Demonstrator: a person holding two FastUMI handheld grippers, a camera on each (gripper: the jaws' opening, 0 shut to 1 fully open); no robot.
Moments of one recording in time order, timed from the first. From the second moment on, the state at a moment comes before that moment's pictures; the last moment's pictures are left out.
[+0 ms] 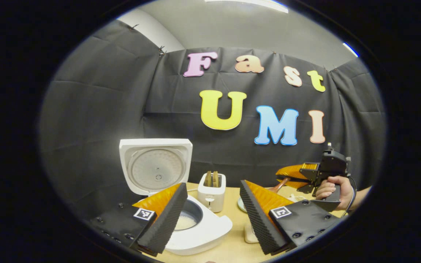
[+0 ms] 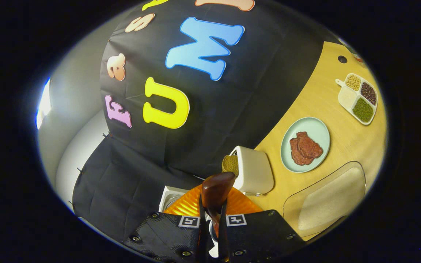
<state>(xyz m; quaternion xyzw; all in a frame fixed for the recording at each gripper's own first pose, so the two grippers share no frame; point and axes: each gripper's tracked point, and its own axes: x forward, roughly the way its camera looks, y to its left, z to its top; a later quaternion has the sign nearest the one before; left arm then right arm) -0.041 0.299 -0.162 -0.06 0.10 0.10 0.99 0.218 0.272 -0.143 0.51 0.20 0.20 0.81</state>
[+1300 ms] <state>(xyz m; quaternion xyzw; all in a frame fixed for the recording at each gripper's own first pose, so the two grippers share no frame) -0.085 0.337 -0.177 -0.08 0.07 0.15 0.98 0.264 0.496 -0.165 0.40 0.27 0.33 0.81</state>
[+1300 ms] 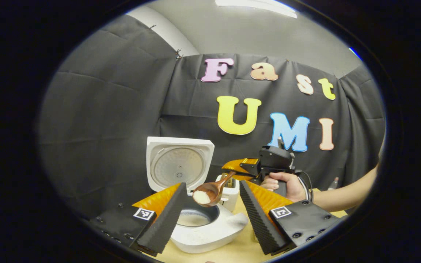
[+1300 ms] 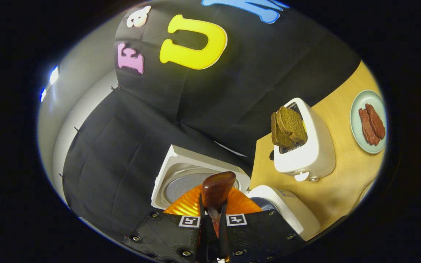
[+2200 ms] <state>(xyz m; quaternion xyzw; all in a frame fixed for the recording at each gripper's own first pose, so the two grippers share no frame) -0.114 0.351 -0.179 -0.09 0.07 0.18 0.98 0.197 0.592 -0.182 -0.19 0.04 0.50 0.84</state>
